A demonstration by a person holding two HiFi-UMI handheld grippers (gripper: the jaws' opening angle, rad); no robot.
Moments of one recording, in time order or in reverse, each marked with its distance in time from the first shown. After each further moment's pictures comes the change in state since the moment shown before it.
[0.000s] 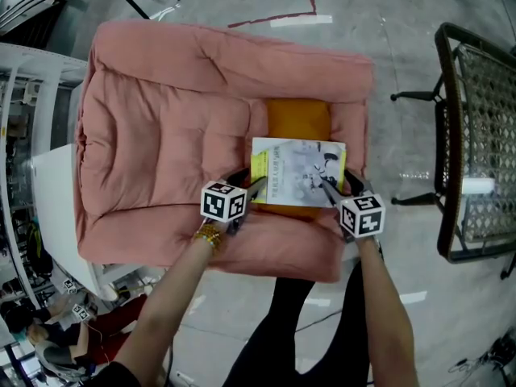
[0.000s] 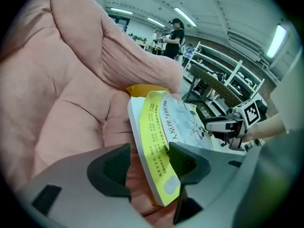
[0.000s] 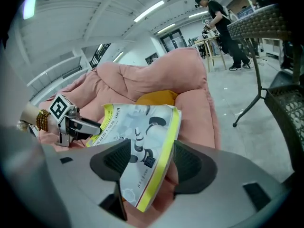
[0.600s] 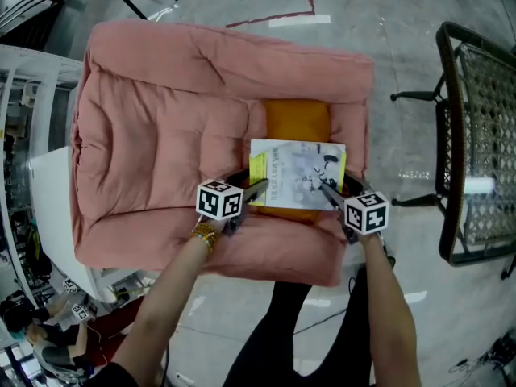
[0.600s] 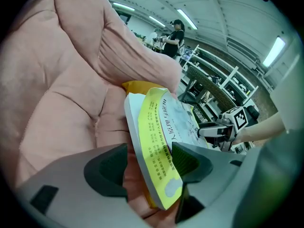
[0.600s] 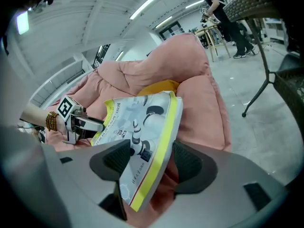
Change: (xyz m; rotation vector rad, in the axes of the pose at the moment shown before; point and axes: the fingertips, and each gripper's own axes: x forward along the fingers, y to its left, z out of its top) left arm 0.011 -0.002 -0.002 -0.028 0.016 -0.100; right arm 0.015 -0.005 -0.020 0.063 0.052 0.109
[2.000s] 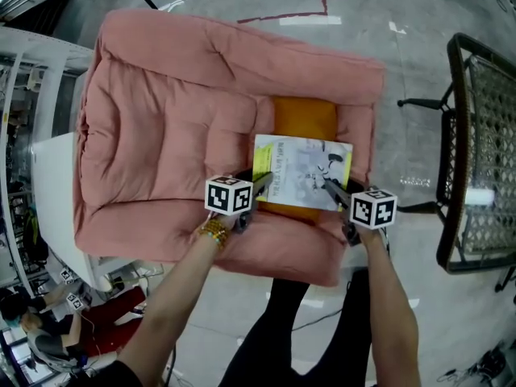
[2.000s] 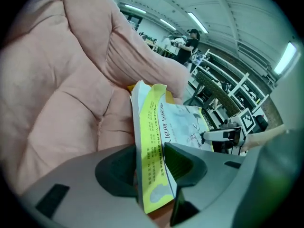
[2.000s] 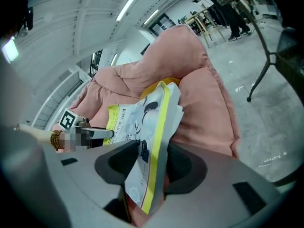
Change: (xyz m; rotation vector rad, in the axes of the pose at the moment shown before) left arm -0.001 -0.007 0.011 -0.107 -0.028 0.078; right arm -0.002 0.014 0.014 0.167 0.049 0.093
